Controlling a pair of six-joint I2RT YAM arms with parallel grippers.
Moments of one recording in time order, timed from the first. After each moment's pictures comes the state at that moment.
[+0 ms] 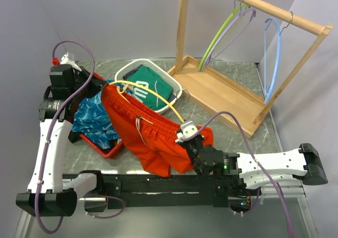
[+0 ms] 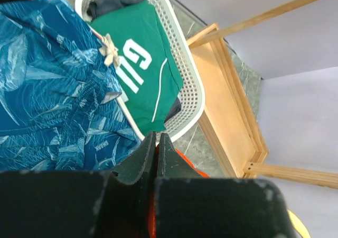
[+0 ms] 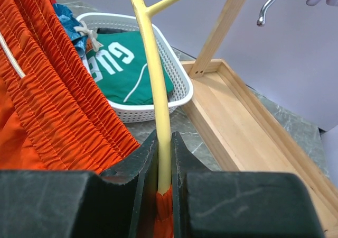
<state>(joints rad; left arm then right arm) 0.00 1.09 1.34 -0.67 0.20 -0.73 1.51 0.98 0.67 0.38 1.18 -0.39</state>
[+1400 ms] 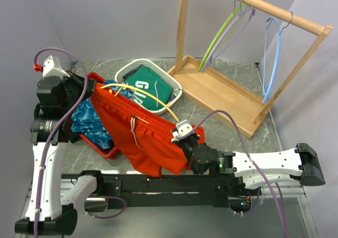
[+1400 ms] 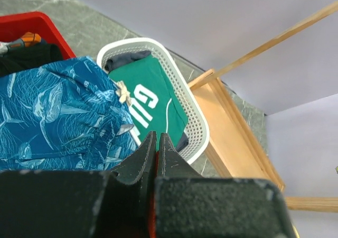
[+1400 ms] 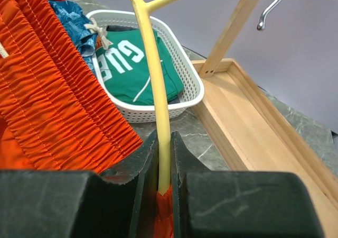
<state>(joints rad) 0.01 0.91 1.30 -0.61 0.05 -0.65 1.48 1.04 0.69 0.38 1.12 -0.34</state>
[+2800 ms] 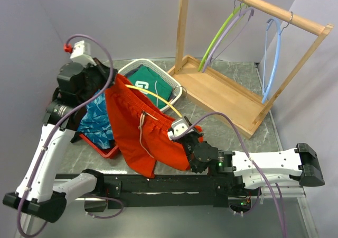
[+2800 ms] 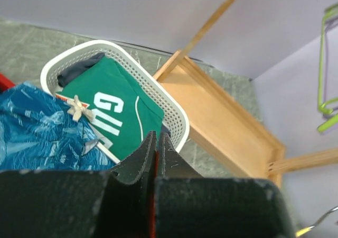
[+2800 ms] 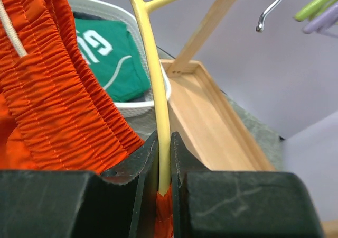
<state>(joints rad) -0.23 1.03 1.38 -0.49 0.04 -0.54 1.46 1.05 0.70 0.42 1.15 -0.54</state>
